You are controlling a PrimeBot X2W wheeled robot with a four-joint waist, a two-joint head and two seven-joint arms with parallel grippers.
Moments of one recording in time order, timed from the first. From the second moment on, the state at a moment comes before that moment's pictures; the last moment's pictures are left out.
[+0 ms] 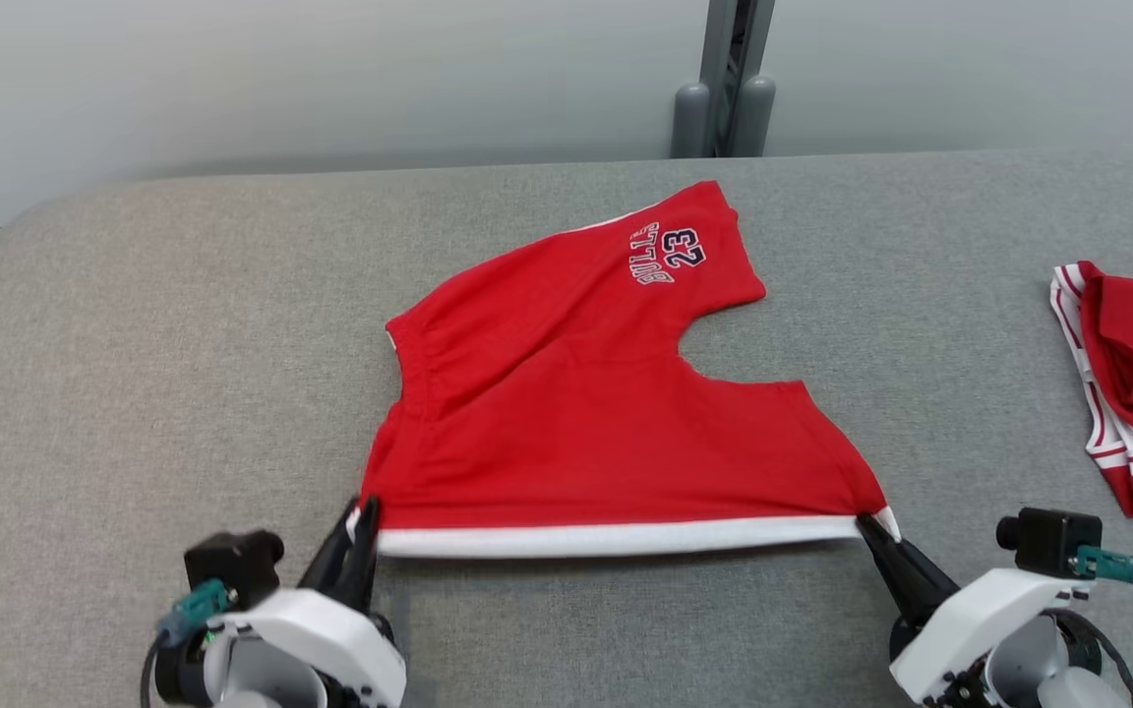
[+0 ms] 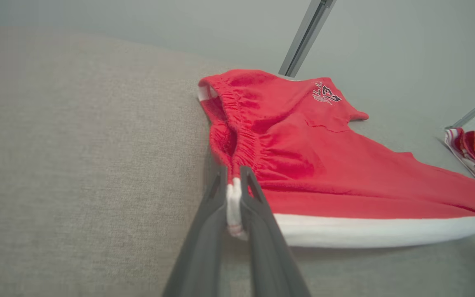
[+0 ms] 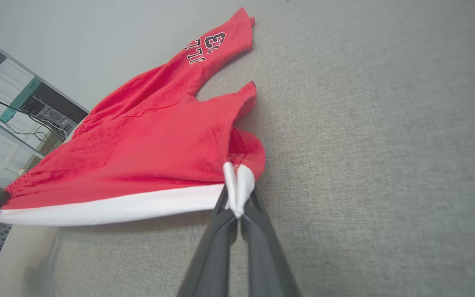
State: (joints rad) left arm -0.15 0.18 -0.37 0.32 -0.63 0.11 -0.10; right arm -0.18 -0.20 0.31 0.42 0.77 0.13 0.03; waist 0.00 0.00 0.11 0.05
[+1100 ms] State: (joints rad) left arm 0.18 0.27 -0.45 -0.04 -0.71 0.13 0.10; right arm 0.15 -0.34 -0.01 -0.14 0.81 0.13 0.64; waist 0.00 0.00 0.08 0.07
